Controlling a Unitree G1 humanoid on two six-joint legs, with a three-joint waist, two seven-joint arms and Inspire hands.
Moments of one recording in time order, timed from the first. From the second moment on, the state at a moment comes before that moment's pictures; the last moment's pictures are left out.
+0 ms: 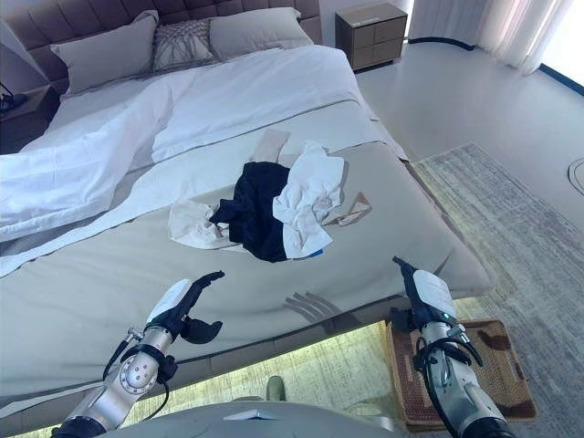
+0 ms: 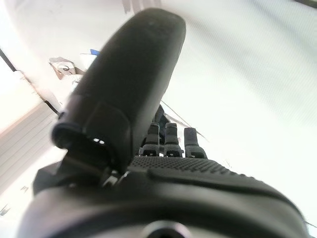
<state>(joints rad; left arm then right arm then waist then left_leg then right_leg) 0.16 0.50 -0.27 0.50 0.37 -0.27 0.19 0.16 -0.52 0.26 0.41 -0.53 -0.07 -0.44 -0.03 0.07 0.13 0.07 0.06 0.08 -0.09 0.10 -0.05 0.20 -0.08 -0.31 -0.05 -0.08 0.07</state>
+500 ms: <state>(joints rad) 0.16 0.50 -0.28 0.51 0.37 -0.27 0.19 0.02 -0.57 0.27 0.41 -0.49 -0.07 -0.44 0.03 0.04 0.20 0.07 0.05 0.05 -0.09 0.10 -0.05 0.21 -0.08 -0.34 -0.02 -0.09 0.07</state>
